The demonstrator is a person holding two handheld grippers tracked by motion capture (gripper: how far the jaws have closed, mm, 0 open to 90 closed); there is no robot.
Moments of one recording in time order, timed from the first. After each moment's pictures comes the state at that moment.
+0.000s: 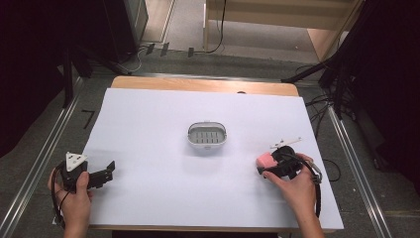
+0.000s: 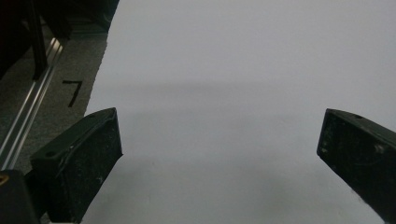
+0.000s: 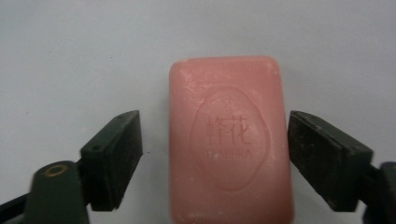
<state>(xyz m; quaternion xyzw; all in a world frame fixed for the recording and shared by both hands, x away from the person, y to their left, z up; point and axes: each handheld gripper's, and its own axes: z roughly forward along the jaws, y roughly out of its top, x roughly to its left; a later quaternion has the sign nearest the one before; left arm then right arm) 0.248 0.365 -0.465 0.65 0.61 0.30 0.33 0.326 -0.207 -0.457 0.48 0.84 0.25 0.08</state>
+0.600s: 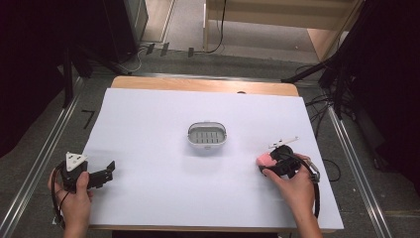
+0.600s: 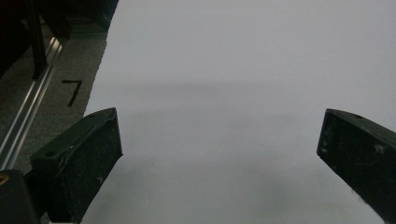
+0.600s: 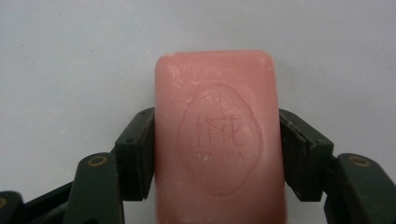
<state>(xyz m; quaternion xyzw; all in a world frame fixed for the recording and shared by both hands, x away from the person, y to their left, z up) 0.248 0.365 -0.464 0.65 0.61 0.30 0.33 0.330 -0.204 -0.460 0.49 0.84 0.22 0.09</state>
